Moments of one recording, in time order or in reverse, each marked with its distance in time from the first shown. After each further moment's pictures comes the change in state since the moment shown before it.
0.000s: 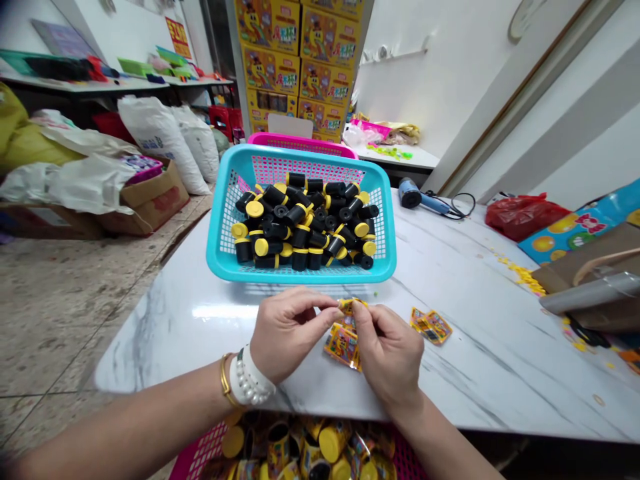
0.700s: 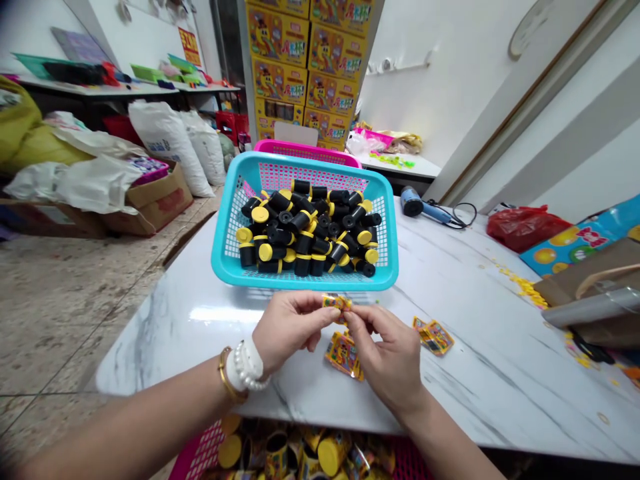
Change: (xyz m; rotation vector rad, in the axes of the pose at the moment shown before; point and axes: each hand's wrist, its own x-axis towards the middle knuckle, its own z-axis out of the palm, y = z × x) left_hand 0.014 -0.004 -0.006 -0.438 -0.219 -0.539; right_hand 0.010 0.005 -0.004 0.060 -0.197 -0.128
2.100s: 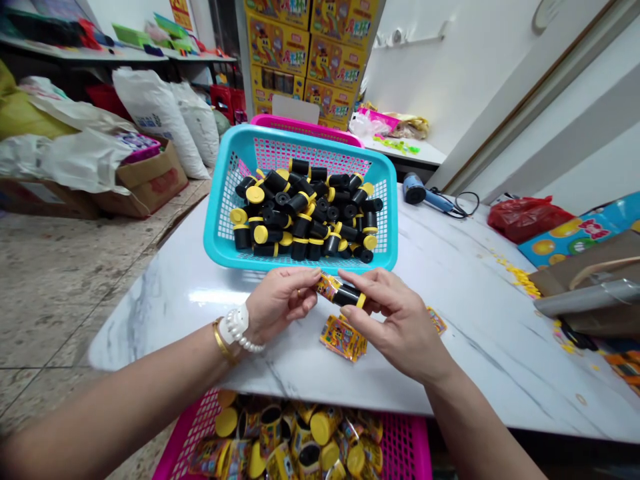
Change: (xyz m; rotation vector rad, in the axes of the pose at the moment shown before) left_hand 0.015 -0.002 -0.008 -0.410 -0.085 -0.180; right_hand 0.029 0.002 -0.038 0.126 -0.352 0.014
